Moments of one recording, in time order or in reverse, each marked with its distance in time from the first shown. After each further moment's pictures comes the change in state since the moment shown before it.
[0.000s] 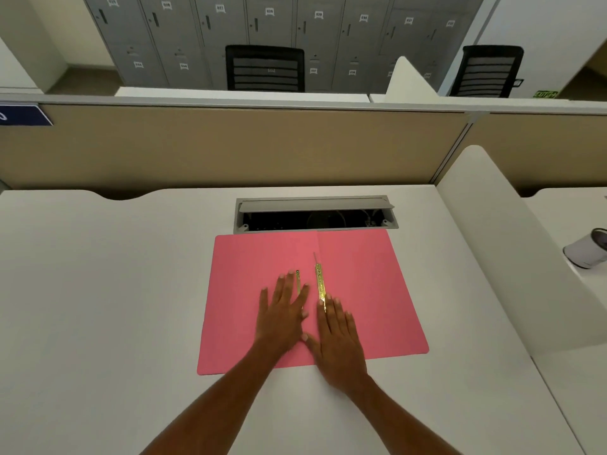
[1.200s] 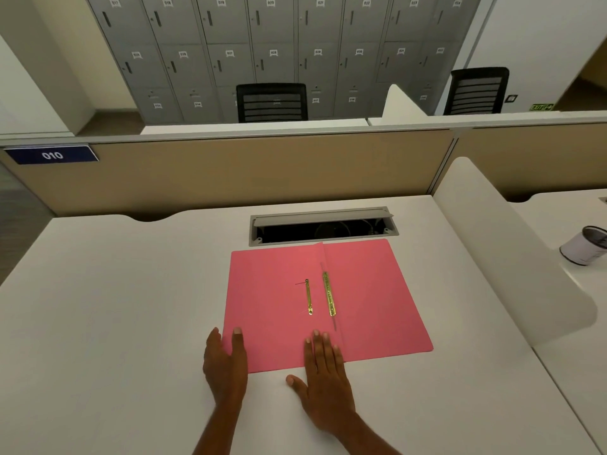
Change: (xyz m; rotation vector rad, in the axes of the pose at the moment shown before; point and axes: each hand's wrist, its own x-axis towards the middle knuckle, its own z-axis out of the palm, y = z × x) left_hand -0.136 -0.055 -0.015 -1.000 0.490 -0.899; right_hand -0.077 -0.068 0.011 0.005 -0.112 -0.022
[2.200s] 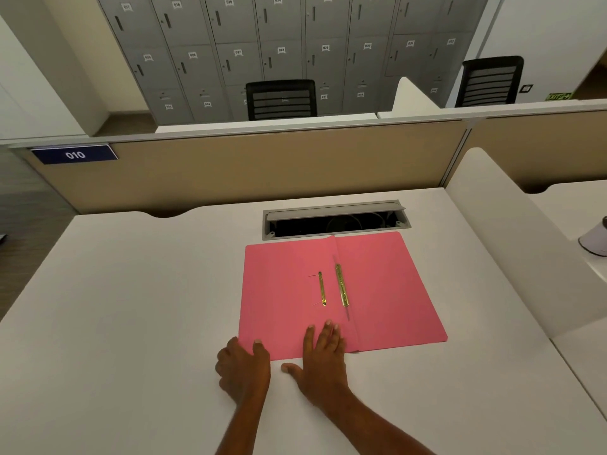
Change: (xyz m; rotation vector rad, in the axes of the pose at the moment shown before) left_hand -0.029 0.006 -0.014 0.316 -0.033 -0.100; right_hand 0.029 -0.041 0.008 0.001 -0.089 0.125
